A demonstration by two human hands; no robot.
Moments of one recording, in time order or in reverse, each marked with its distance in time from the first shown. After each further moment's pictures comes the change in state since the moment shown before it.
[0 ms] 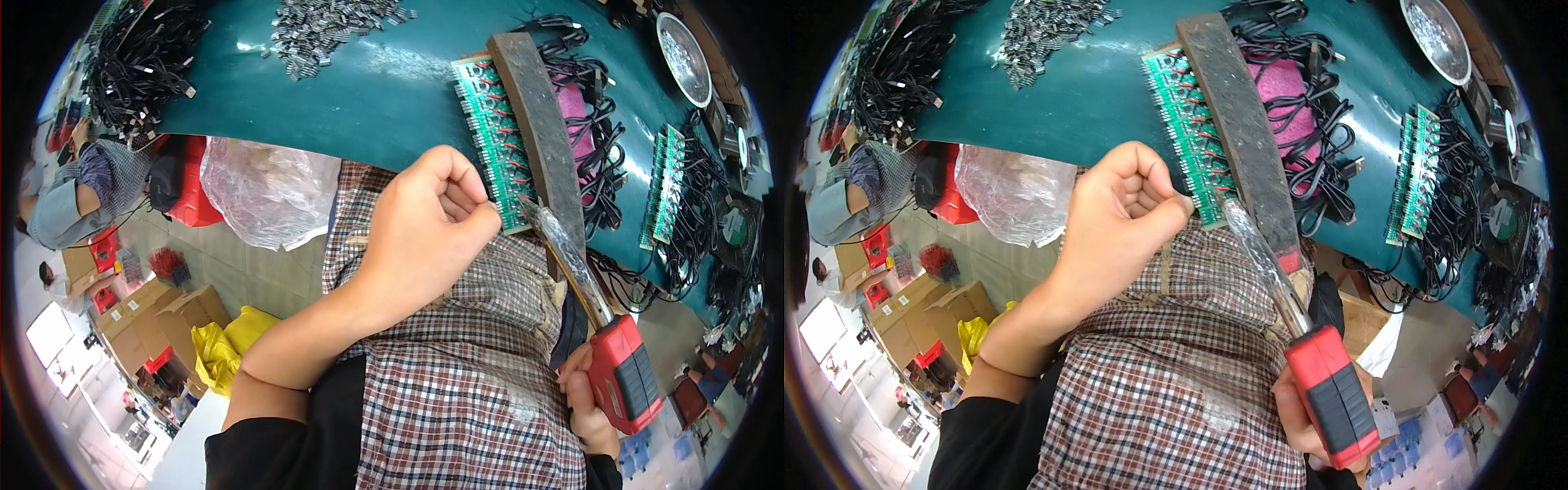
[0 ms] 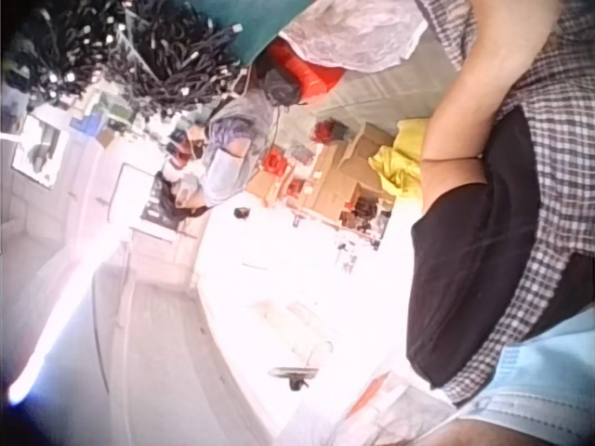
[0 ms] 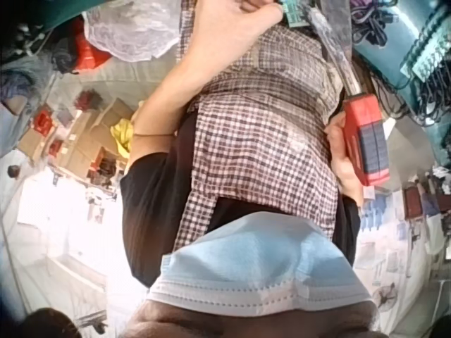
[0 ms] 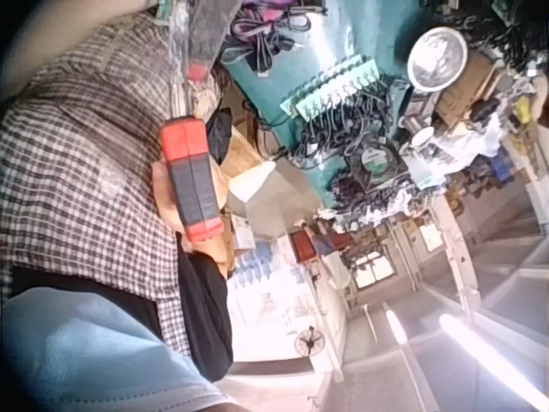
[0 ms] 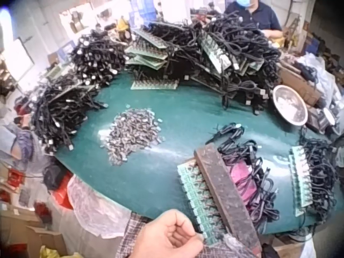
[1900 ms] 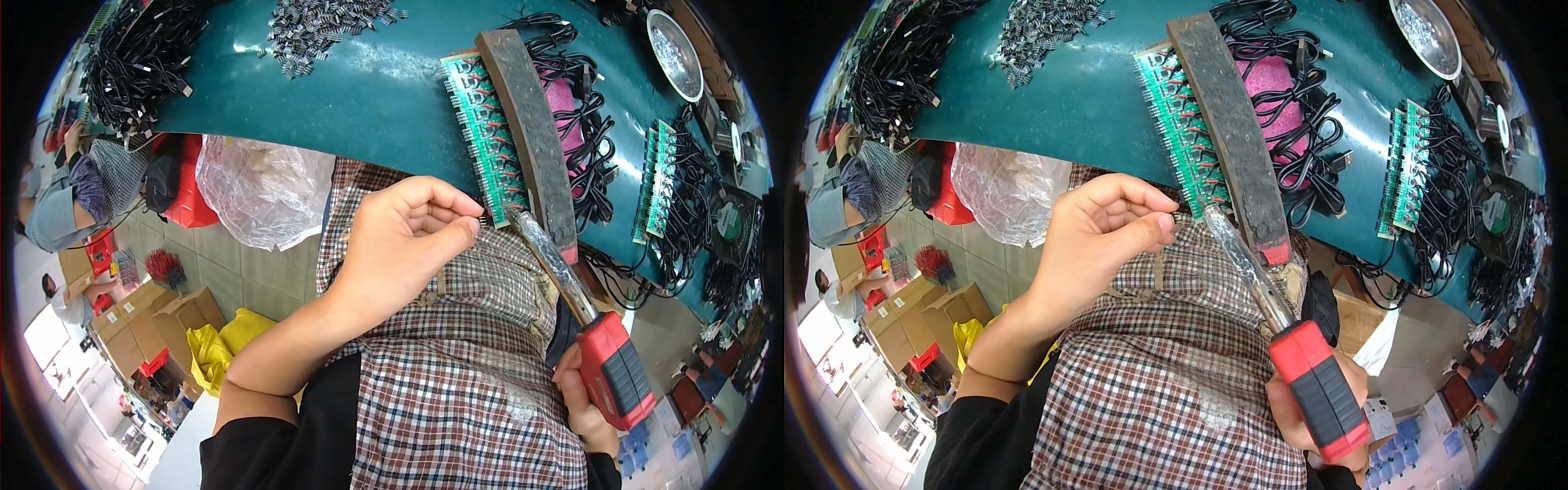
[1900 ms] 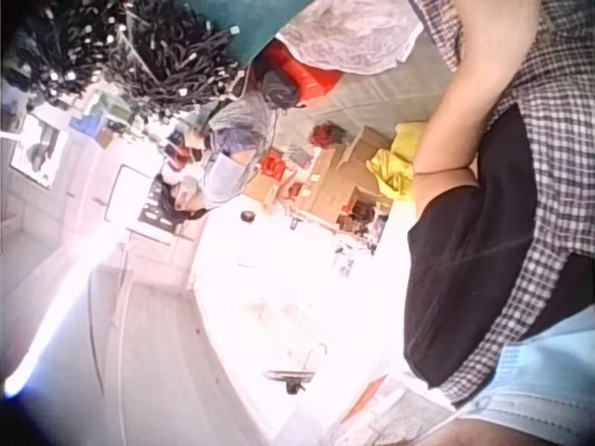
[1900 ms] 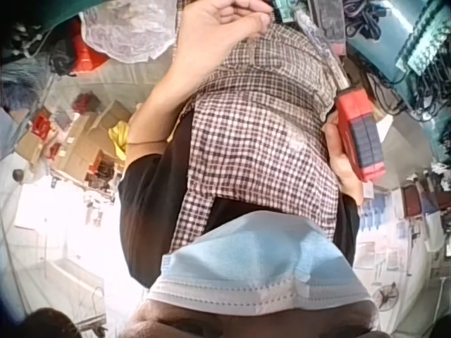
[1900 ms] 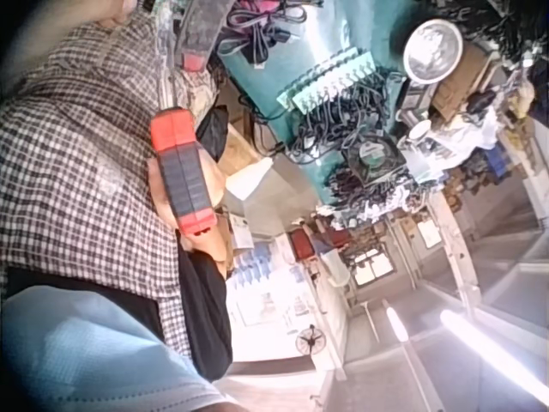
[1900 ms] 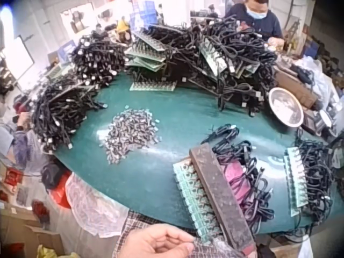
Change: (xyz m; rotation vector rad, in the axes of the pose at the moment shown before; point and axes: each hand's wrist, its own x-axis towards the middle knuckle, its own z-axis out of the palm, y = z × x) left_hand -0.018 0.000 -0.014 -0.157 -0.123 -0.157; right_hand 0.011 -0.008 -0.005 0.203 0.007 0.105
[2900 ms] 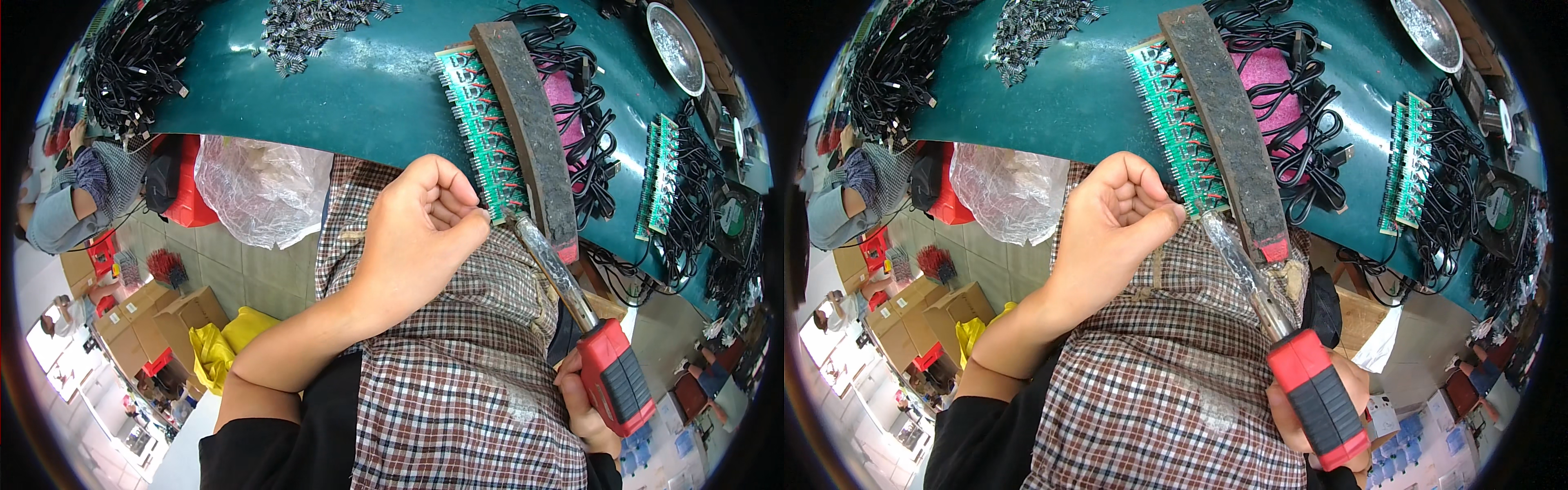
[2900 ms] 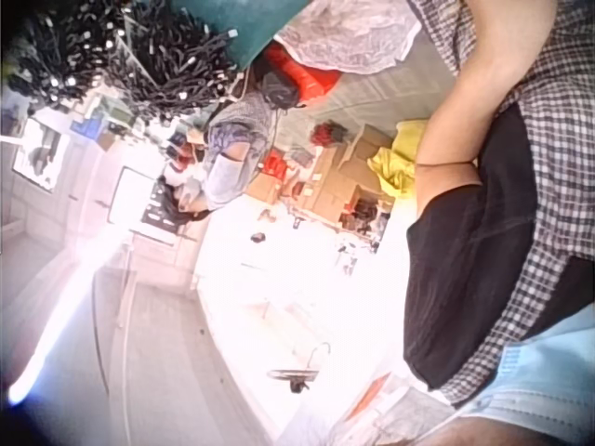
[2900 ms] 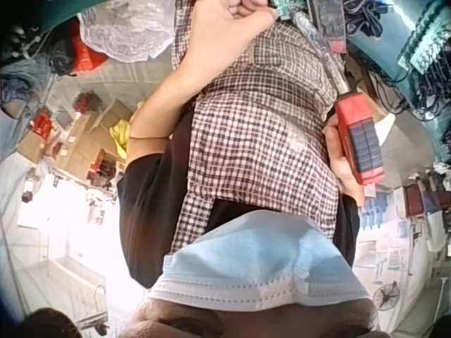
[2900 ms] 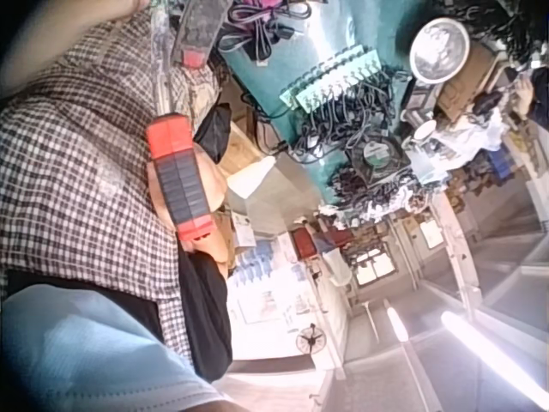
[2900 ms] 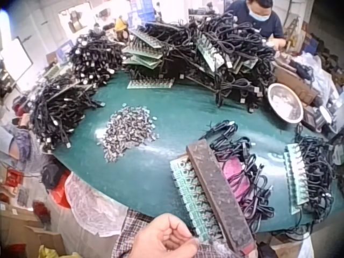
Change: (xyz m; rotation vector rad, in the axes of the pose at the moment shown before) left_hand 0.010 -0.008 0.017 0.075 0.093 0.096; right_hand -0.015 0.016 -0.002 -0.091 -0.024 -0.100
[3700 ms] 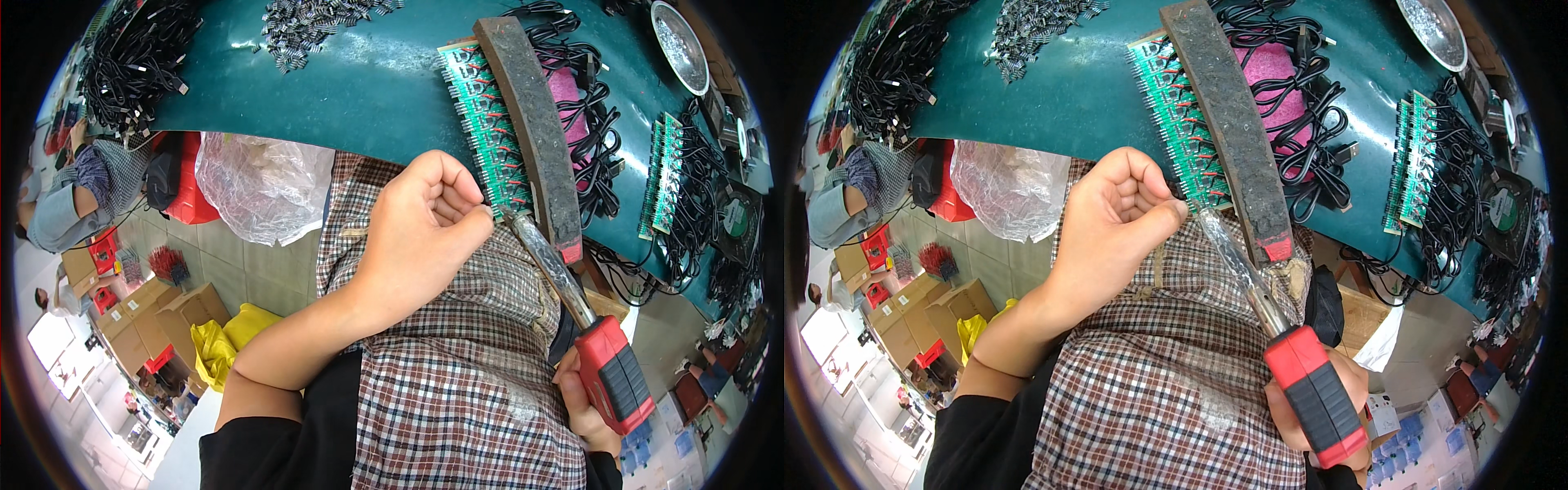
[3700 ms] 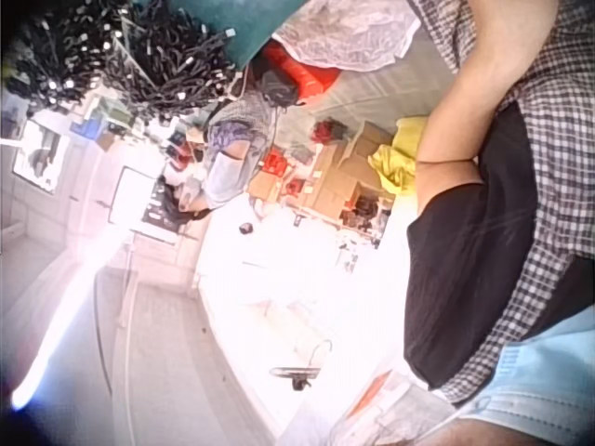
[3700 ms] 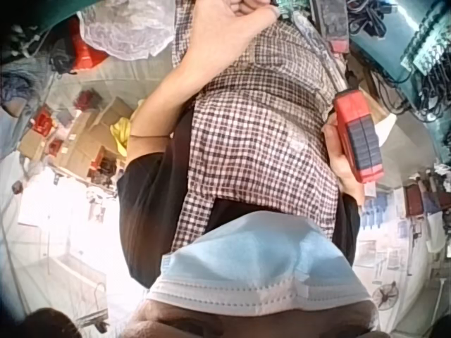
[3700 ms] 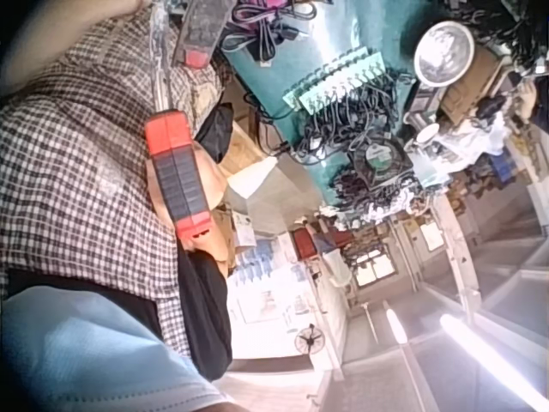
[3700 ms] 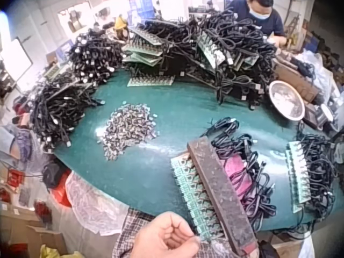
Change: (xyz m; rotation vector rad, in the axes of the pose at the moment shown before) left_hand 0.002 -0.002 0.001 -0.043 0.025 0.022; right_hand 0.028 -0.018 0.006 -0.018 0.077 -0.193
